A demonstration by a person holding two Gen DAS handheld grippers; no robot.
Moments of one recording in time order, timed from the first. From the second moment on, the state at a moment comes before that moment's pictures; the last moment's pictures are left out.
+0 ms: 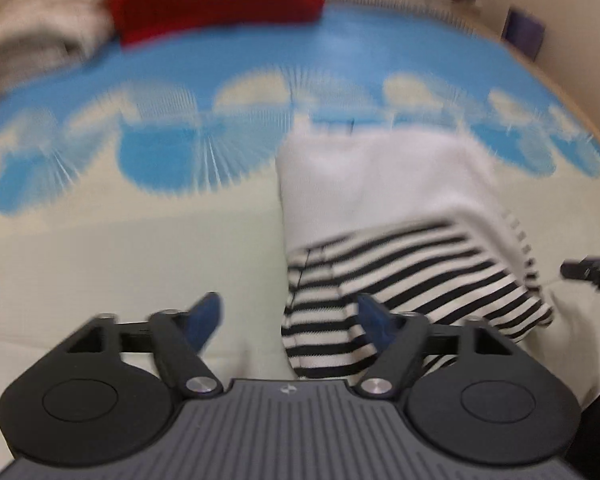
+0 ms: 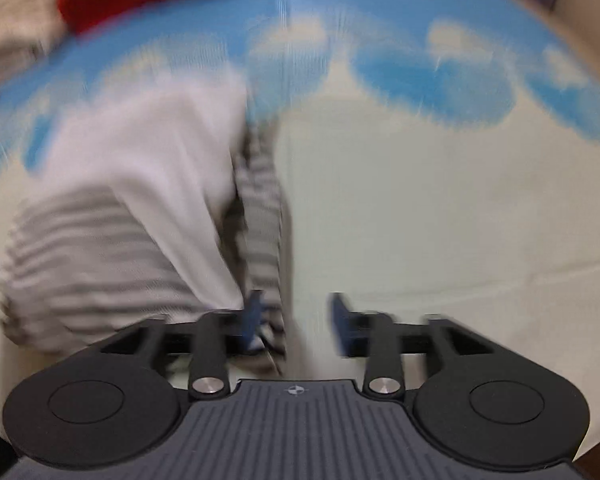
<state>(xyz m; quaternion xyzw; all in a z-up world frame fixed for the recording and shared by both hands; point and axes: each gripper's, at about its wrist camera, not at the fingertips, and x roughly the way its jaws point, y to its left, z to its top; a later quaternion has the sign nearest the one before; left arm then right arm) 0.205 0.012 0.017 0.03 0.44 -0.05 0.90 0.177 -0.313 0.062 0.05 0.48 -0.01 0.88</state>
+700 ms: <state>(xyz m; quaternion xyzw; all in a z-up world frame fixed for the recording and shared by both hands) 0.023 -0.025 0.035 -0.02 0.36 0.01 0.93 0.018 -0.254 0.104 0.05 0.40 0.00 0.92</state>
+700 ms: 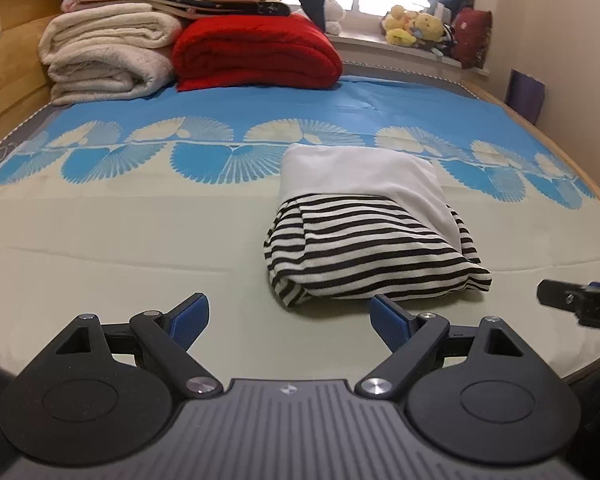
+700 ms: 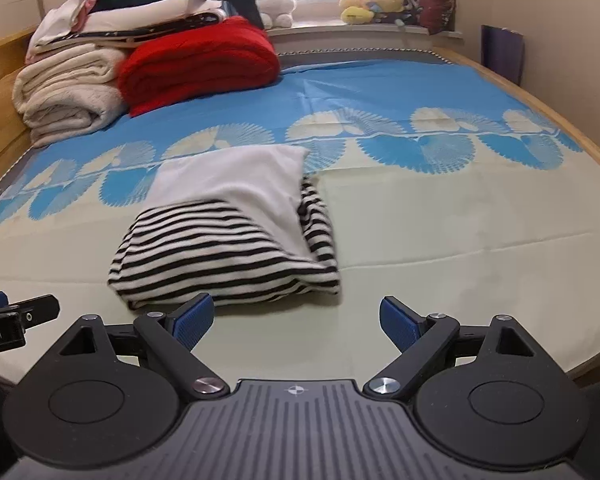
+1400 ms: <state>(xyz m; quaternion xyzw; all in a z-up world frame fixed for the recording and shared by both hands) 0.036 -0.039 0.028 -0.02 0.35 -0.01 0.94 0.025 -0.231 0.097 0.02 0.40 0.02 0.92</state>
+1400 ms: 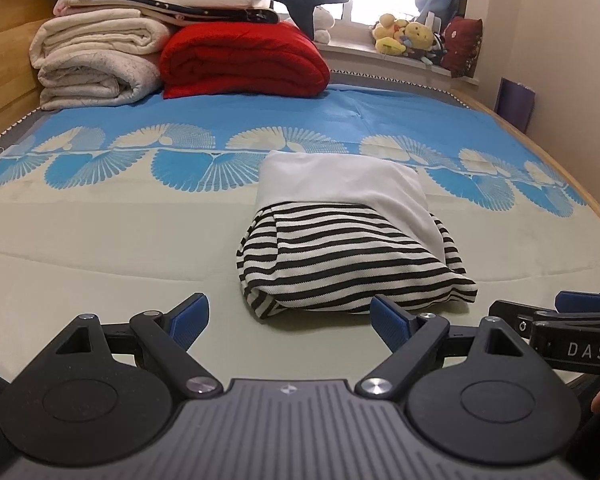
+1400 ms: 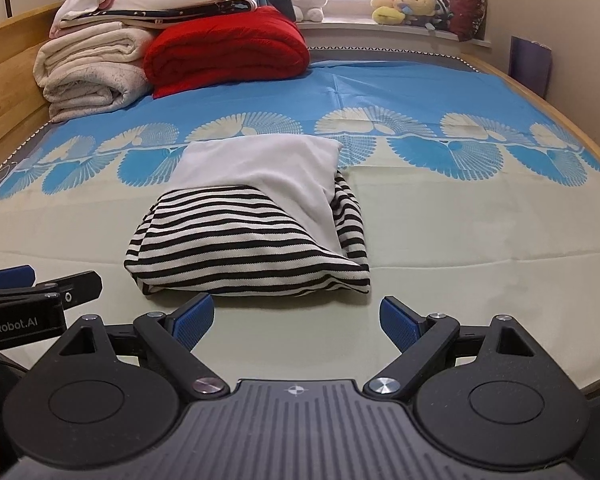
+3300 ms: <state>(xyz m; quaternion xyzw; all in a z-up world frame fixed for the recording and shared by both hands) 0.032 -0.025 0.032 -0.02 0.32 -0.03 0.95 0.024 -0.225 0.100 0.02 0.39 0.02 0.92</state>
